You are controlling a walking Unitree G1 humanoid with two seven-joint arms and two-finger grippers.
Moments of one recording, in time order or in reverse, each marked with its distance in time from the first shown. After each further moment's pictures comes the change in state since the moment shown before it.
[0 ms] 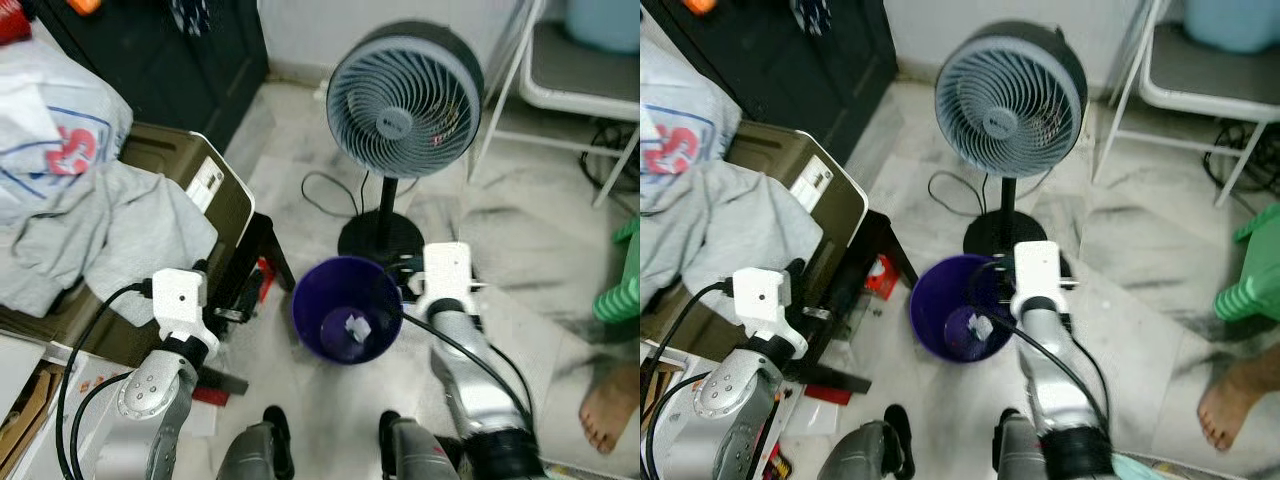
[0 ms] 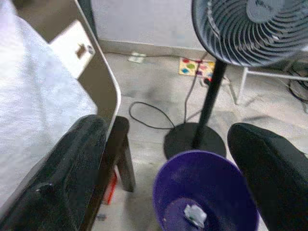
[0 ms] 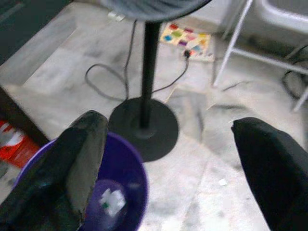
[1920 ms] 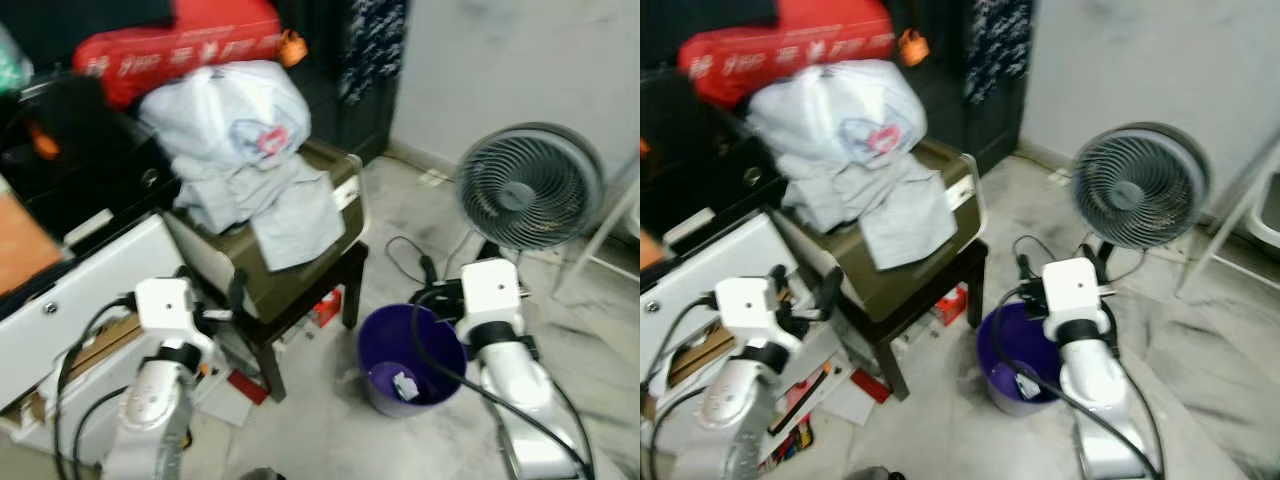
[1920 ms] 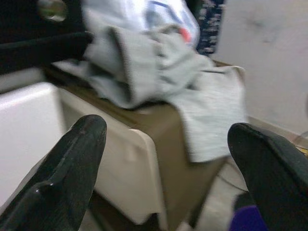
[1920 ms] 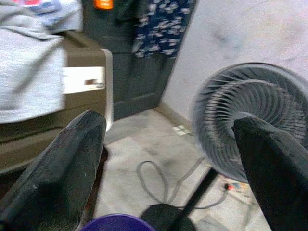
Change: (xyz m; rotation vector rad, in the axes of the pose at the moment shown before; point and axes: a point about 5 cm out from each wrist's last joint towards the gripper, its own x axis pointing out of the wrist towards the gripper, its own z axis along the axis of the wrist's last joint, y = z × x) left arm -0.006 0.005 -0.007 -0.044 -0.045 0.118; right arm -0.041 -0.034 0.014 -0.141 -0.210 0.100
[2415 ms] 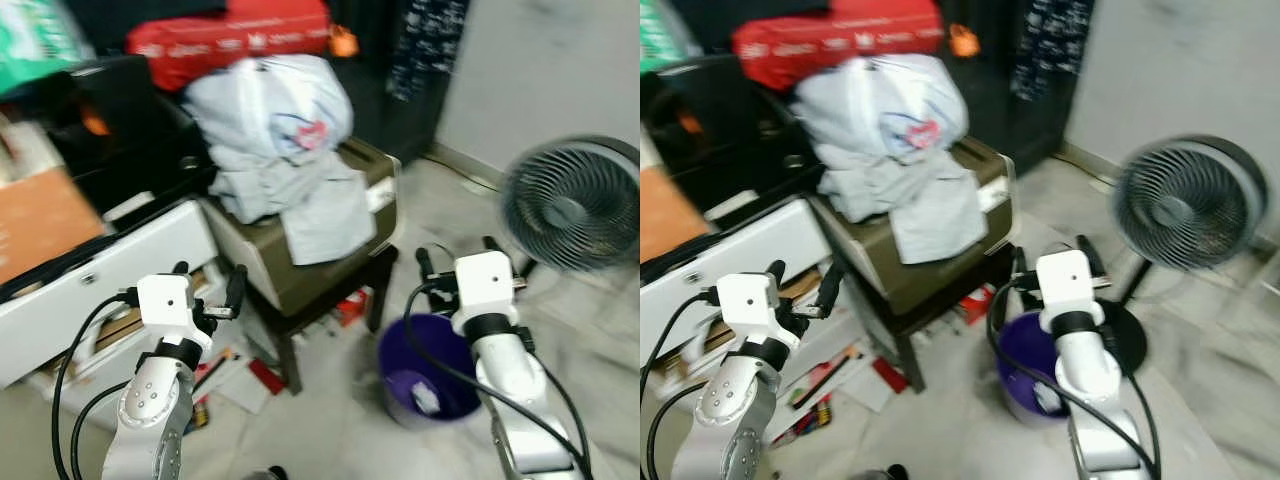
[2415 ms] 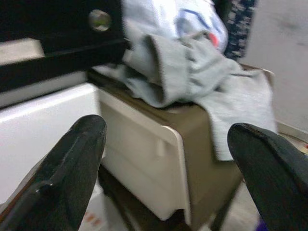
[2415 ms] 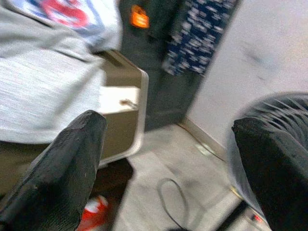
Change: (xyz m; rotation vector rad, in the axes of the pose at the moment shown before) left arm 0.003 -0.003 0.003 0.024 -0.012 -0.005; right arm 0.006 0.002 0.007 -0.020 -0.027 -0.004
